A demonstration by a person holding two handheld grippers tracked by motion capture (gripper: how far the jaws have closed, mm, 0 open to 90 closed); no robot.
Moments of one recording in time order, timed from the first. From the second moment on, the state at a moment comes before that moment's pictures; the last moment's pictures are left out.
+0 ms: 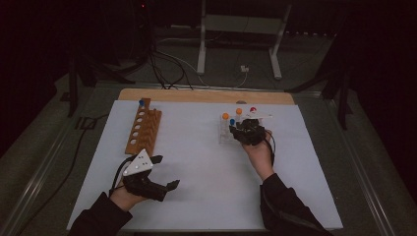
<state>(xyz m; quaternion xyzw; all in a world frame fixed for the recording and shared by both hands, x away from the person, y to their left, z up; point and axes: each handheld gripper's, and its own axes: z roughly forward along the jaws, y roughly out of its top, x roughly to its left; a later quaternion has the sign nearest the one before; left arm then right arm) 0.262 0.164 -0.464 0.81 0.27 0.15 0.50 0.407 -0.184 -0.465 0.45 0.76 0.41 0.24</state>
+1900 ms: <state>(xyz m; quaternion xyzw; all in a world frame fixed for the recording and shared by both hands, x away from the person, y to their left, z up) 0.286 0.108 -0.426 0.81 0.19 0.11 0.54 0.290 -0.147 -0.451 0.30 0.82 0.45 0.19</state>
